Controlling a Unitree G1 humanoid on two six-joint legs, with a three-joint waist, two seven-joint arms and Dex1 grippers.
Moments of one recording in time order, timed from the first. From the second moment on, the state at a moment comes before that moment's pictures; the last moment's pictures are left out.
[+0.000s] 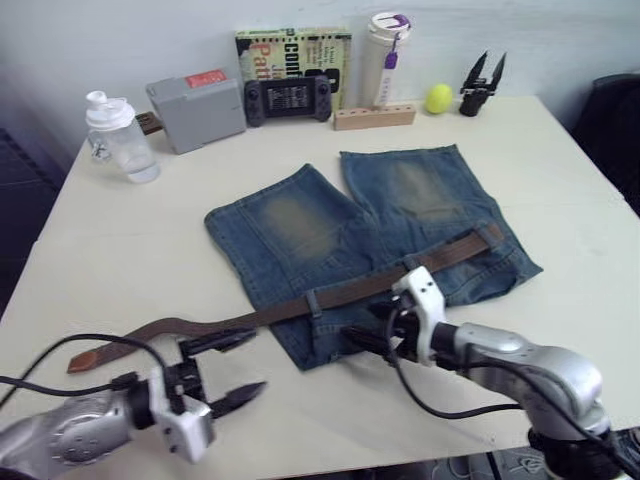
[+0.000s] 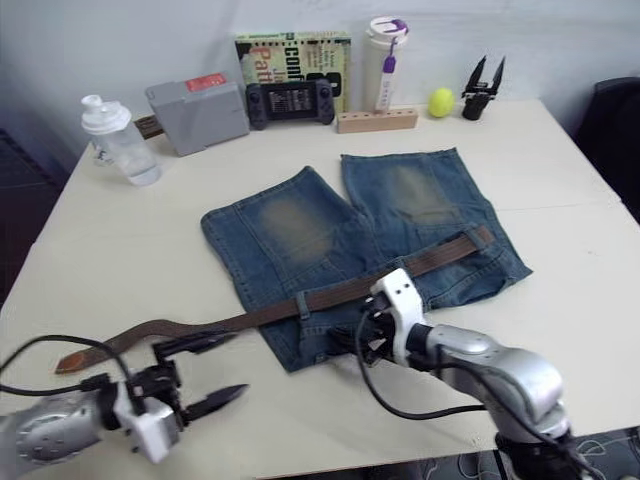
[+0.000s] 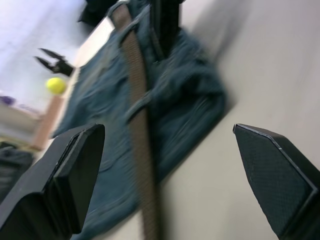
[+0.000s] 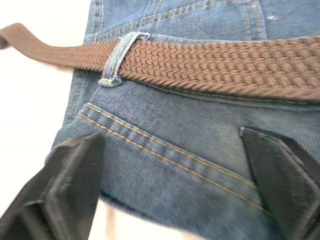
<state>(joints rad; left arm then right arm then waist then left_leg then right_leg) 0.20 1.13 -0.32 -0.27 0.09 -0.71 -0.11 -0.17 -0.62 -0.08 -0.60 0.89 1.15 0.40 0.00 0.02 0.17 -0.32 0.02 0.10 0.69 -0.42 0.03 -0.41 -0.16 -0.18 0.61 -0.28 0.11</state>
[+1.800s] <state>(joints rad) -0.68 0.82 -0.41 0.83 0.32 -0.93 -0.49 -0.25 -0.85 0.16 -0.16 -0.16 0.20 0.86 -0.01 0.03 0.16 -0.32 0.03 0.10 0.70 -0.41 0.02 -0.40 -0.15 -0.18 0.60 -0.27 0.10</state>
